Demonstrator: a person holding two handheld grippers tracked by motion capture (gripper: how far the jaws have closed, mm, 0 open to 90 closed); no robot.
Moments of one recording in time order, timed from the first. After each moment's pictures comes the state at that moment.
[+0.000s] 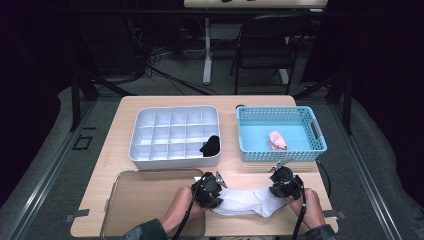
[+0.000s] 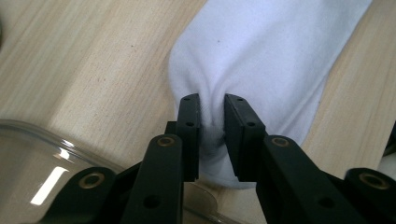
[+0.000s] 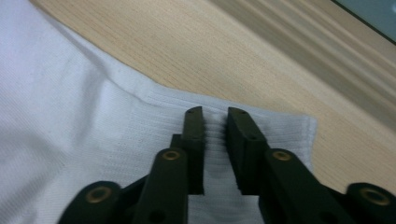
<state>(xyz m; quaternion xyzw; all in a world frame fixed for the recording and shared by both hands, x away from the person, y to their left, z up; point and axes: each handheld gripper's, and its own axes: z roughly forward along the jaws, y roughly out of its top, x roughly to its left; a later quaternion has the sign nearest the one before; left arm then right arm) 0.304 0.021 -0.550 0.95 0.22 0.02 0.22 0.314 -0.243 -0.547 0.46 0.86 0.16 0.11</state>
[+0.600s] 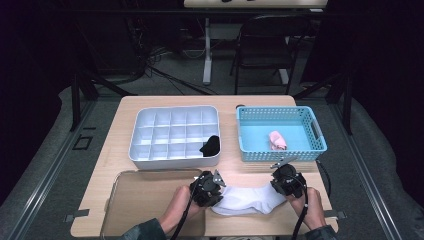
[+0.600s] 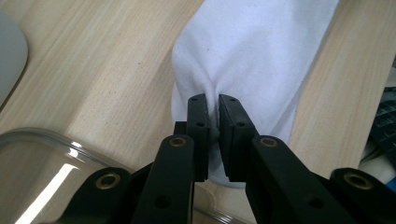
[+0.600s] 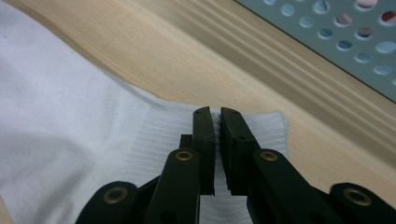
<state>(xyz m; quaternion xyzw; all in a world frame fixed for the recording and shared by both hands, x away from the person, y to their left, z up) 0.302 0.029 -0.535 0.94 0.22 0.03 0.25 0.309 -0.242 -0.526 0.47 0.85 0.20 0.14</state>
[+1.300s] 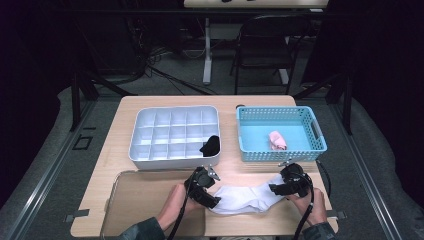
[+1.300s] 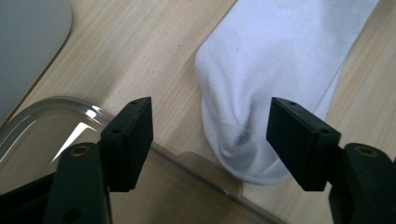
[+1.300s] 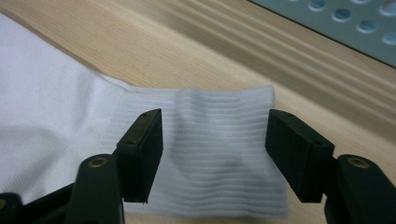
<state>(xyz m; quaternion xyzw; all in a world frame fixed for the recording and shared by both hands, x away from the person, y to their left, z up) 0.312 0.040 -0.538 0.93 0.27 0.03 0.24 0.315 -0.269 -0.542 0.51 0.82 0.23 0.11</state>
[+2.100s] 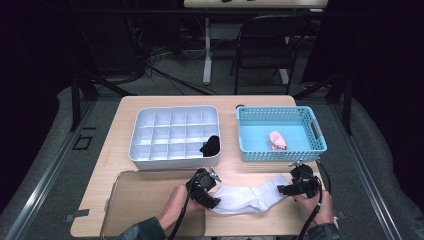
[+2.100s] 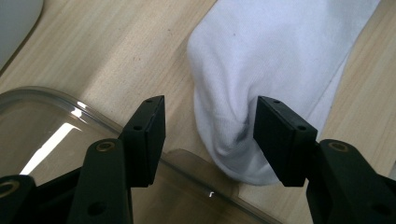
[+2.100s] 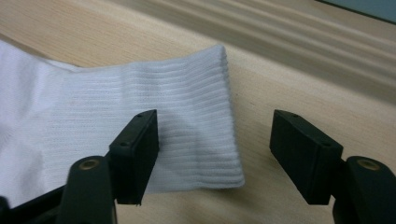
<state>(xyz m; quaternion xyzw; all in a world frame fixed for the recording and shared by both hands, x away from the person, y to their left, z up) 0.314 0.035 -0.548 0.94 0.27 0.01 0.22 0.317 -0.296 -0.553 0.55 0.80 0.22 0.09</state>
